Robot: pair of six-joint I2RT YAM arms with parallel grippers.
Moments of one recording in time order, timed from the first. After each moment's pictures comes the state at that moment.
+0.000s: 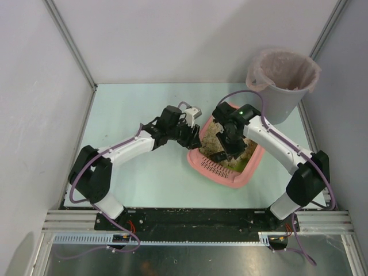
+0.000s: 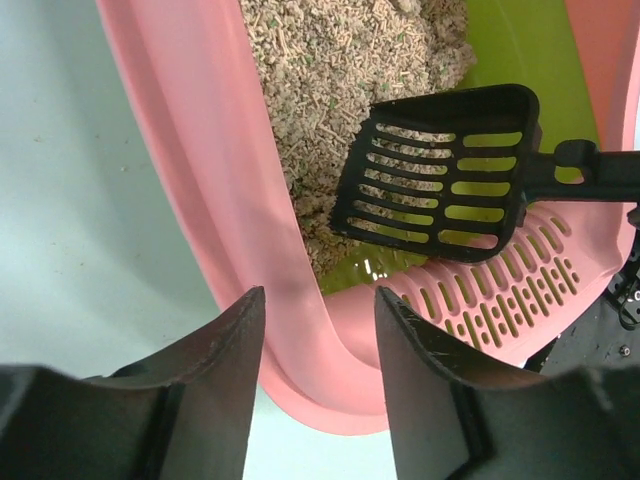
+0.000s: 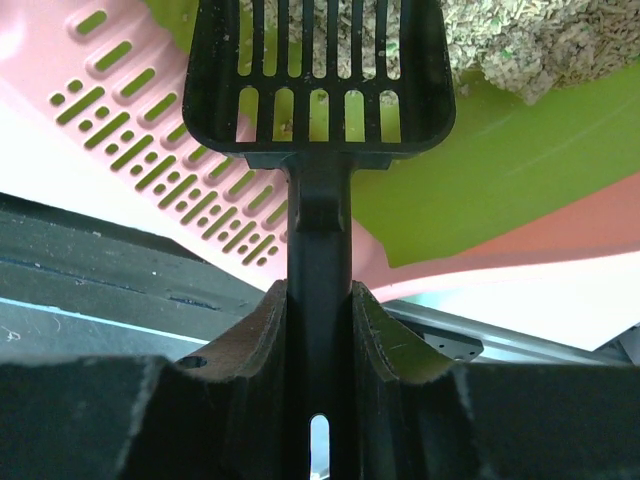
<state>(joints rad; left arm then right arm) -0.65 1.60 1.11 -0.18 0.42 -0.13 0.66 1.58 1.49 -1.32 0.04 0.25</state>
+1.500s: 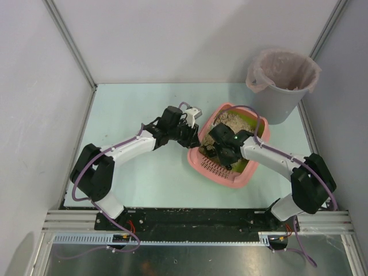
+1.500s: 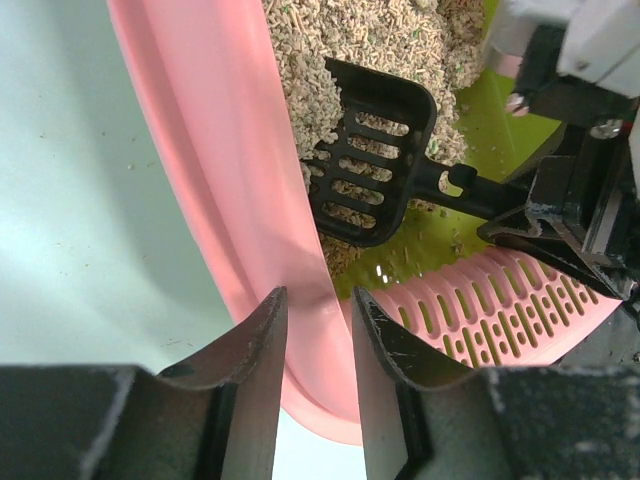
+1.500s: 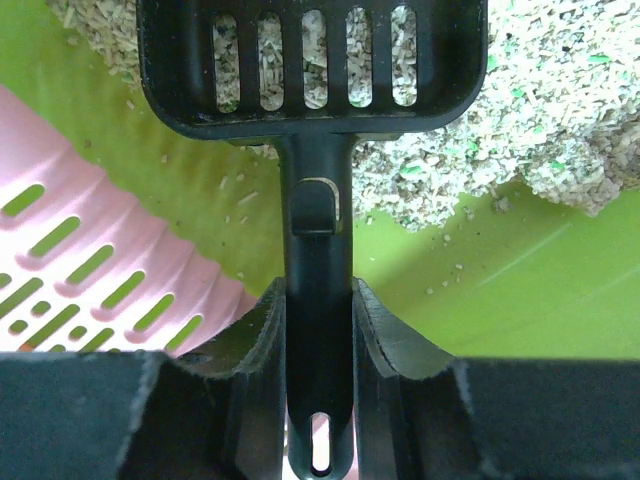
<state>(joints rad) -0.65 1.63 1.11 -0.17 0.41 -0.13 0.72 1.53 1.08 -0.80 0.18 0.38</state>
